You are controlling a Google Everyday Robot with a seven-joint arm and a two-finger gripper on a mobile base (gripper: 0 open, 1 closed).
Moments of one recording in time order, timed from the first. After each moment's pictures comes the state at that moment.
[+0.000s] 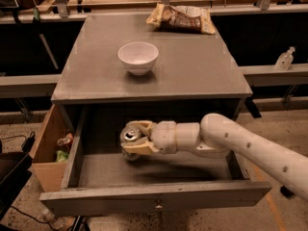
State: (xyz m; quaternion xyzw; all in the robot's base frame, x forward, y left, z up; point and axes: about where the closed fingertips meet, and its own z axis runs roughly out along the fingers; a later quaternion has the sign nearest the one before) arm 0.517 0.068 0.711 -0.53 0.57 0.40 0.49
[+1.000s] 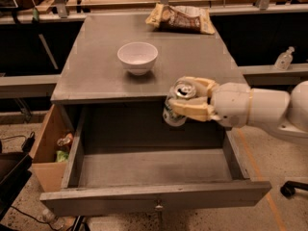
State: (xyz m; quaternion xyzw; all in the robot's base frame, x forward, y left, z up) arm 0.494 -0.062 0.890 -0.47 0.60 0.34 0.56
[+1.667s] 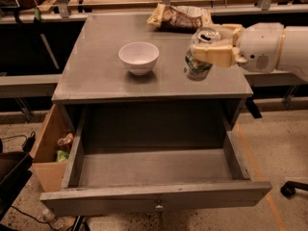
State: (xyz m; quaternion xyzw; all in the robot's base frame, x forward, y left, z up) arm 0.550 -0.110 0.996 -0.45 0.63 0.29 0.57
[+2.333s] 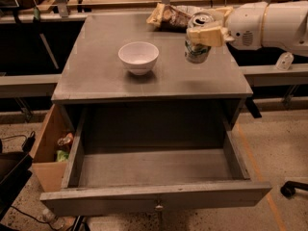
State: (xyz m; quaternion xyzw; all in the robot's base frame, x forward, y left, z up) arm 0.620 -0.115 1.003 -0.45 0.65 0.23 0.56
